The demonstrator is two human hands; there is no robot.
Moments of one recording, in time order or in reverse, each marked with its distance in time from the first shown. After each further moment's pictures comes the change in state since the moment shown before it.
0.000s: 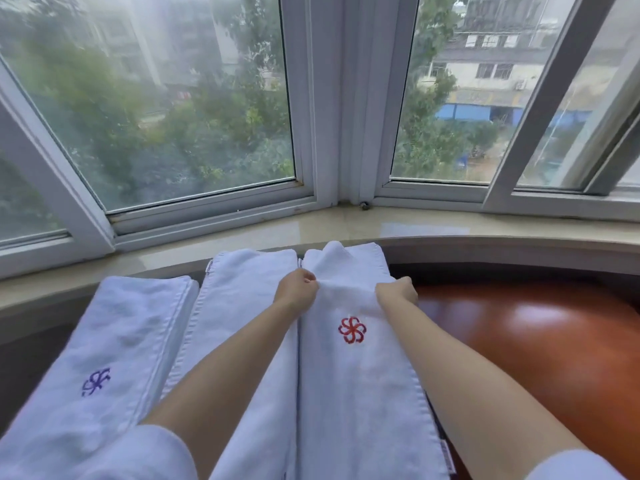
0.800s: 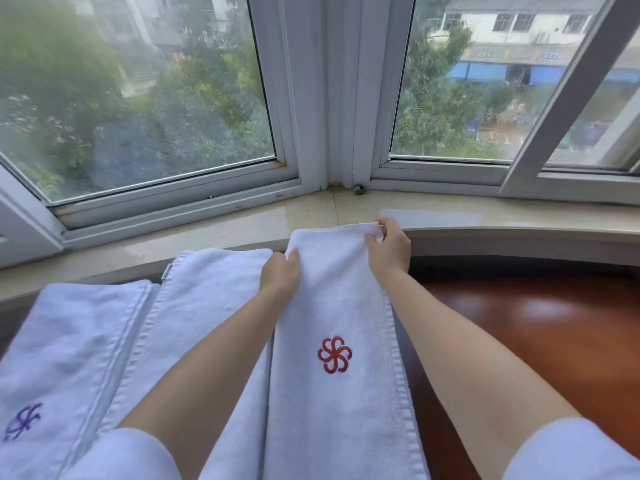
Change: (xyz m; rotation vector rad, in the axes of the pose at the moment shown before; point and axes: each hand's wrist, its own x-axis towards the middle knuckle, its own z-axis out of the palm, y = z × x) left_hand 0.091 0.005 0.036 0.047 0.133 -0.192; right_hand 0.086 -0.047 0.014 0.212 0.024 -0.571
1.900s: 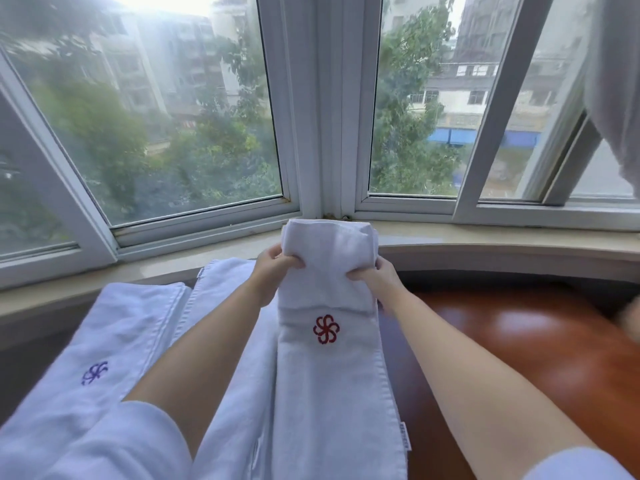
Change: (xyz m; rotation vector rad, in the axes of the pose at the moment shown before) left_hand -0.133 0.017 -0.090 -0.707 -0.294 0.227; right_hand -0.119 -0.043 -0.093 0.493 -0.416 0.195
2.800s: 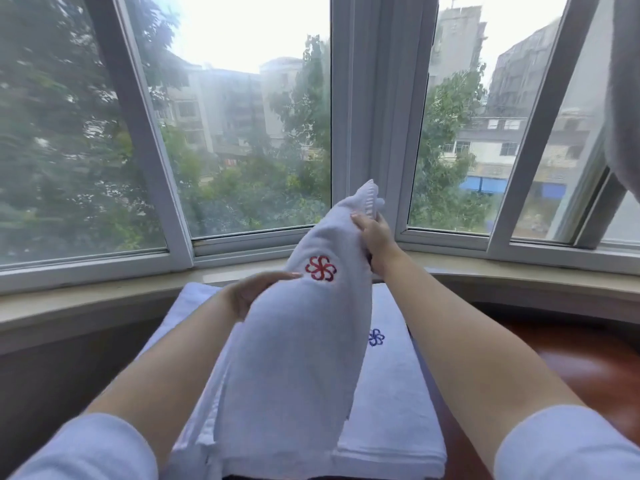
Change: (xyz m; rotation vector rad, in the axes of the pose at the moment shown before) left_hand -0.132 0.054 -0.118 -0.079 -0.533 -0.341; right_hand -0.057 -0.108 0.122 0.258 -0.068 -0.230
